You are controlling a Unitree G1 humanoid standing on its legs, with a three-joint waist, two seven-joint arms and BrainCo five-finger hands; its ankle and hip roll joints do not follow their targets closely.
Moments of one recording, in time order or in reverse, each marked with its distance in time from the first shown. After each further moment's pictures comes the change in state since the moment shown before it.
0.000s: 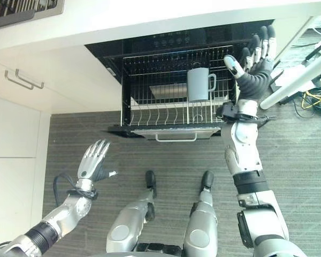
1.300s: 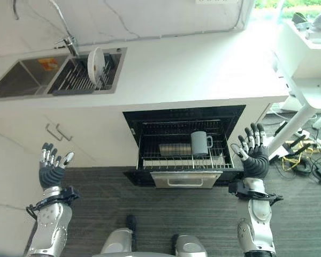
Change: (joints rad) left arm 0.235 -0.297 0.635 -0.179 -0.962 -0.367 -0.424; right arm 0.598 0.089 -0.145 -0.079 0.117 0.049 0.379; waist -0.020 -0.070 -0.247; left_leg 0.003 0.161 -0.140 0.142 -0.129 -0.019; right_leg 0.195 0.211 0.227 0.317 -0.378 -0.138
